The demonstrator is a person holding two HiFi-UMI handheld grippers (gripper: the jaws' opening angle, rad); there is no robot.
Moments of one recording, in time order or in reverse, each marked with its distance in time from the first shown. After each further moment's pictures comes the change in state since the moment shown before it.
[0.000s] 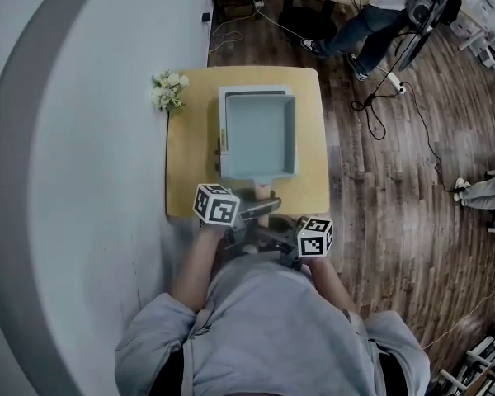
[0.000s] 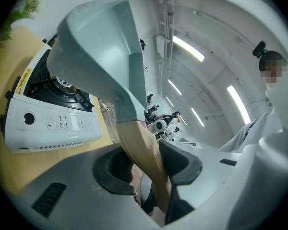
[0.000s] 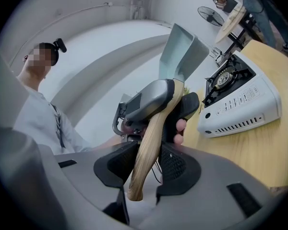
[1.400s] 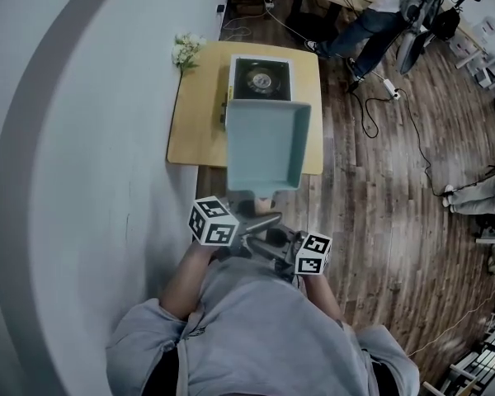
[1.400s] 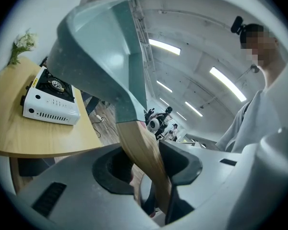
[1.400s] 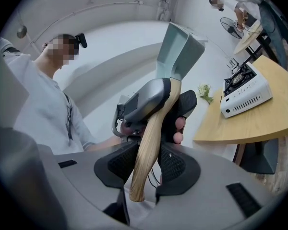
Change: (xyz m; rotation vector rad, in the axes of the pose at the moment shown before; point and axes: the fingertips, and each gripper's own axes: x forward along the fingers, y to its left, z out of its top) left arm -0.030 -0.138 -0.146 0.237 -0.093 0.026; right arm -0.050 0.132 -0.140 -0.196 -0.024 0.065
